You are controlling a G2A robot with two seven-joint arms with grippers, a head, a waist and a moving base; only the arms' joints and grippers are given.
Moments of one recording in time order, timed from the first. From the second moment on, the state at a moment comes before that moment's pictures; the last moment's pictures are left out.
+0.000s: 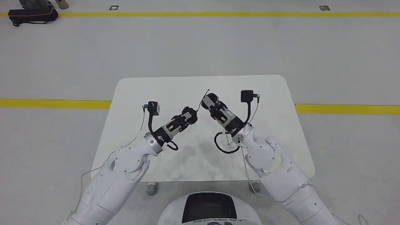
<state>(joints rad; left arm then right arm) 1.51 -1.10 -1.12 -1.62 -0.25 -0.34 -0.40 -1.41 -1.27 1.00 -1.61 -0.33 -0.34 0.06</state>
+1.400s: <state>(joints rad) 1.51 -1.10 -1.12 -1.62 -0.25 -0.34 -0.40 -1.39 -1.21 0.97 -1.62 -0.31 -0.34 0.00</state>
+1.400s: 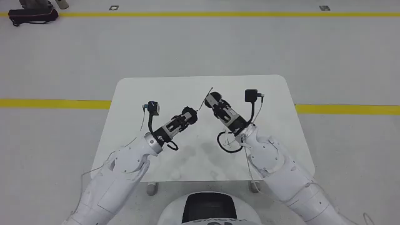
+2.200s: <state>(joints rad) 1.51 -1.10 -1.12 -1.62 -0.25 -0.34 -0.40 -1.37 -1.20 0.92 -1.59 -0.33 -0.34 -0.05</state>
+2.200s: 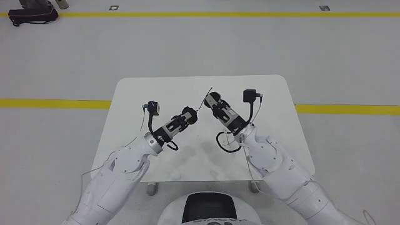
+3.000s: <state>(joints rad) 1.51 -1.10 -1.12 -1.62 -0.25 -0.34 -0.40 -1.35 -1.18 0.89 -1.59 -0.34 -0.34 -0.09</state>
